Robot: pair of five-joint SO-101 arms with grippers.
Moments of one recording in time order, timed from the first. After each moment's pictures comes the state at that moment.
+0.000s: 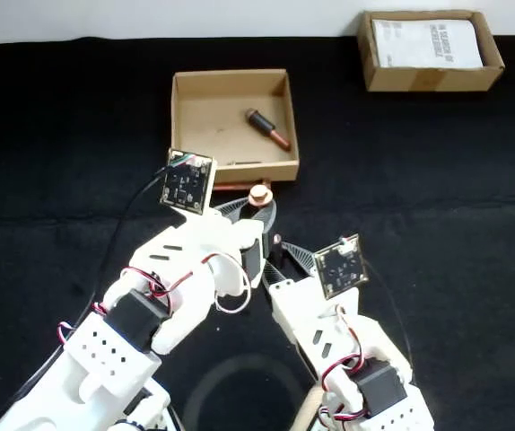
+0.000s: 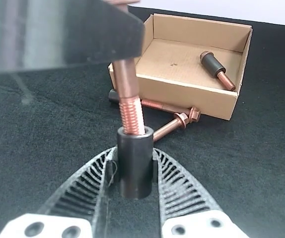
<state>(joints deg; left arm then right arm) 32.3 -58.9 55.2 37.6 23.4 -34.5 -104.3 88.5 43.3 -4.9</state>
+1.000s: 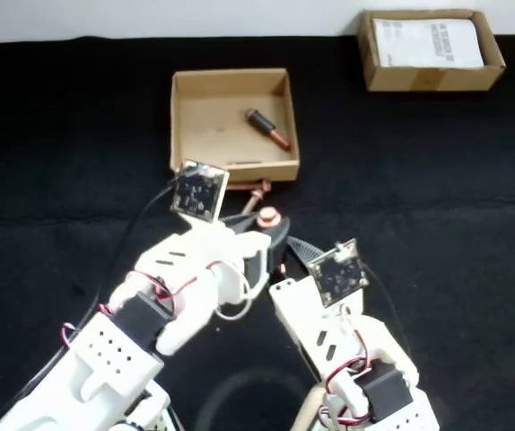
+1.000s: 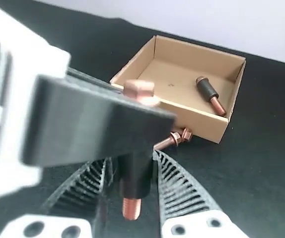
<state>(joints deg) 32.4 -58.7 57.5 41.2 22.5 -34.5 -104.2 85.0 43.4 1.7</state>
